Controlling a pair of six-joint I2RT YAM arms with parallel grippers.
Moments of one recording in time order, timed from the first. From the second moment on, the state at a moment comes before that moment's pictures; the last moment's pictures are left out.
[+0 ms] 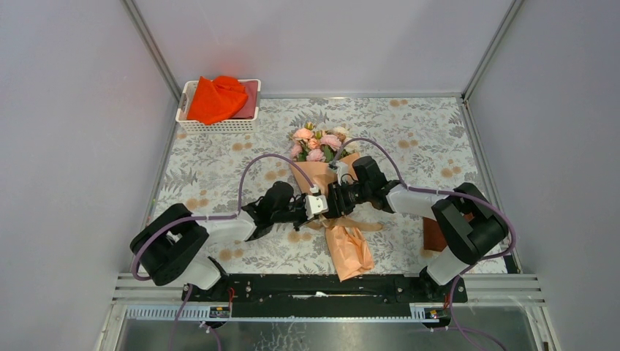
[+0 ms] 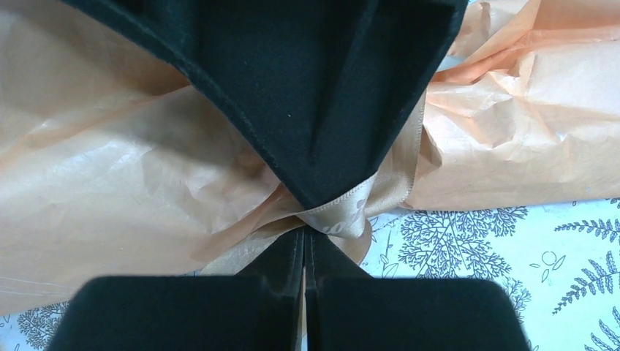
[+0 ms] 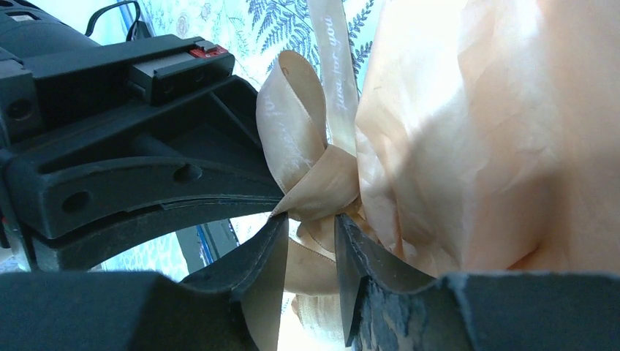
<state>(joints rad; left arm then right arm) -0.77 1.45 0.48 0.43 0.46 0.39 0.61 1.61 0.73 0.11 -0.75 0.35</state>
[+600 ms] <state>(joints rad) -0.77 1.47 0.50 0.48 0.45 0.32 0.61 1.62 0.71 0.14 -0.74 0.39</state>
